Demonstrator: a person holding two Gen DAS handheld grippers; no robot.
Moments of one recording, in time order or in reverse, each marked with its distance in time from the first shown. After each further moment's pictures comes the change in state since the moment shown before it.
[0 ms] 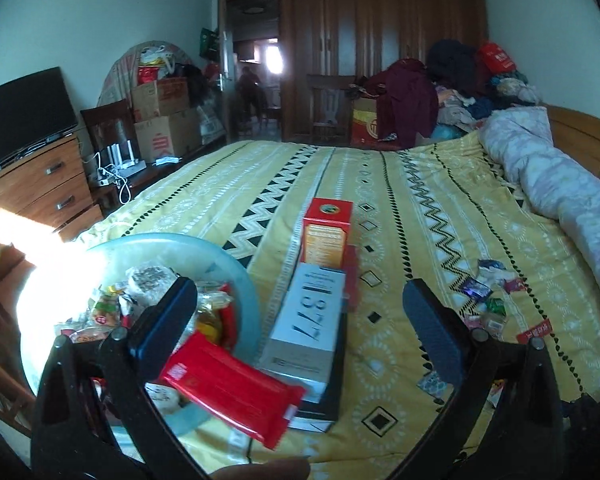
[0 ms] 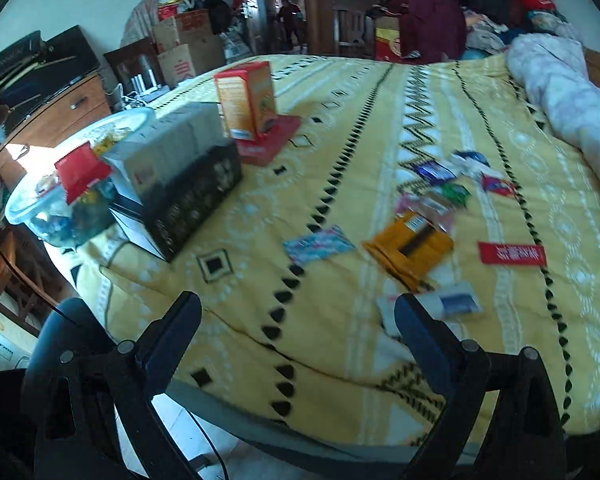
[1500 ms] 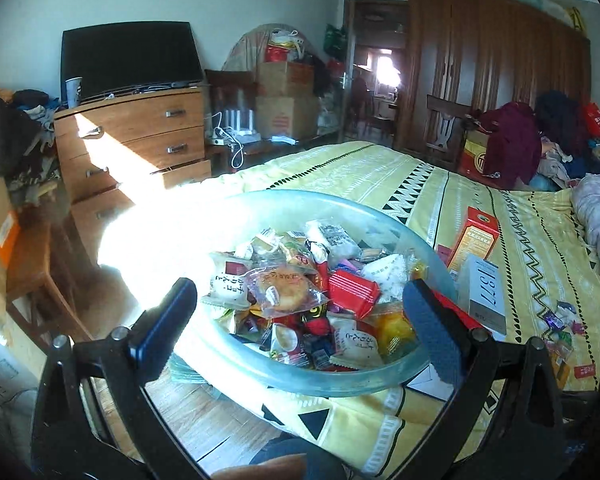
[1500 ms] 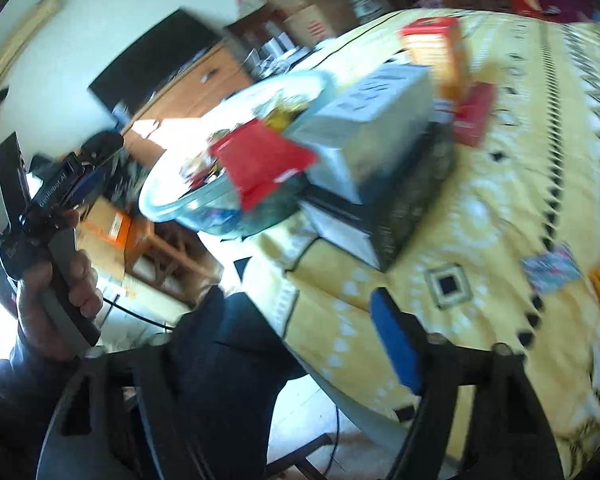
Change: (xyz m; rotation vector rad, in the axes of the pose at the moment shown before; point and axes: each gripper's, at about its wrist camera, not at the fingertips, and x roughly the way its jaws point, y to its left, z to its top) left arm -0.076 0.175 -0.069 -0.294 -0.029 0.309; right arm 0.053 0.176 0.080 -0.172 0.209 0.658
